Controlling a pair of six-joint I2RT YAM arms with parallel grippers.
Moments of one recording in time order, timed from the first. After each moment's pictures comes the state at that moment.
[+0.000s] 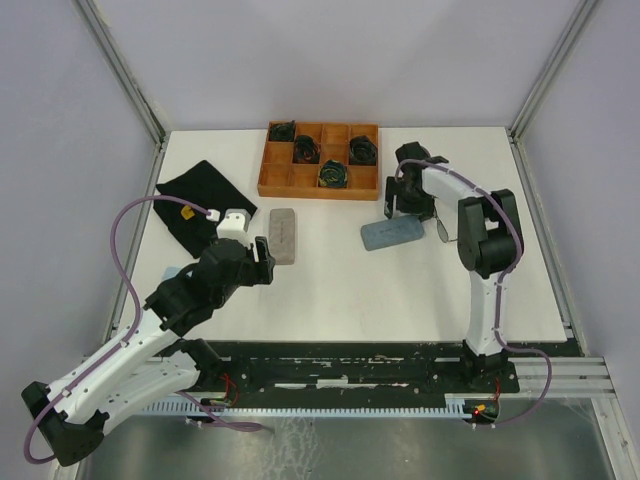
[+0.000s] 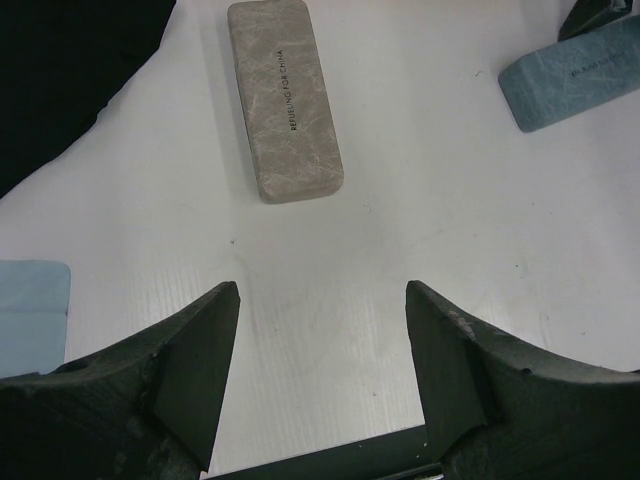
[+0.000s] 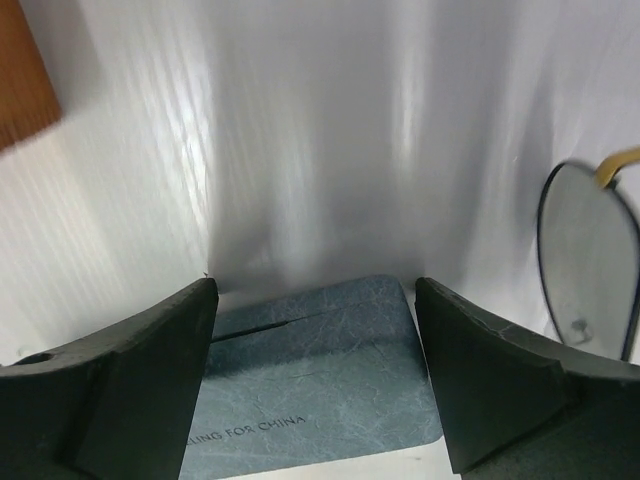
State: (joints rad) left arm -0.75 0.73 0.75 -0.61 -0.41 -0.47; right arm 0.26 2.16 1.66 -0.73 0.11 0.36
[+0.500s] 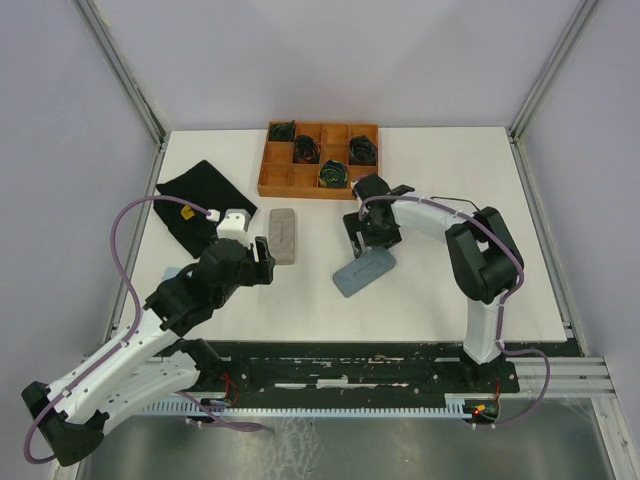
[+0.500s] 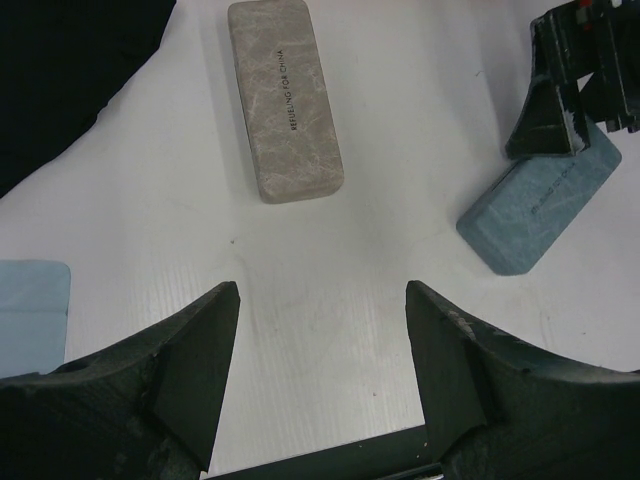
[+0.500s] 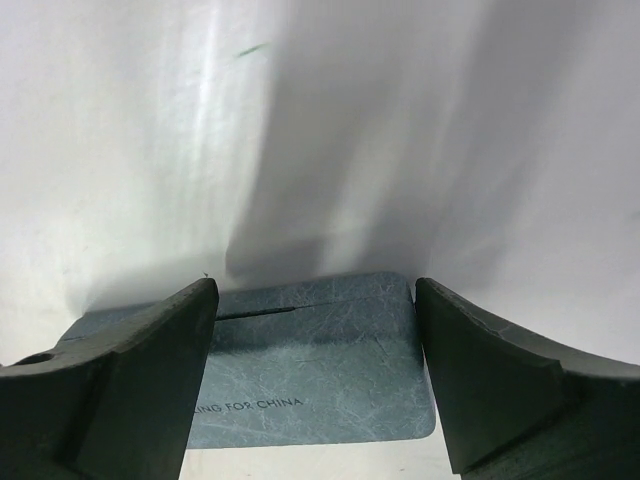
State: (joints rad) left arm -0.75 0.73 0.75 -0.61 -0.41 -0.47; right arm 0.51 1.96 1.37 -0.66 -0.02 0.25
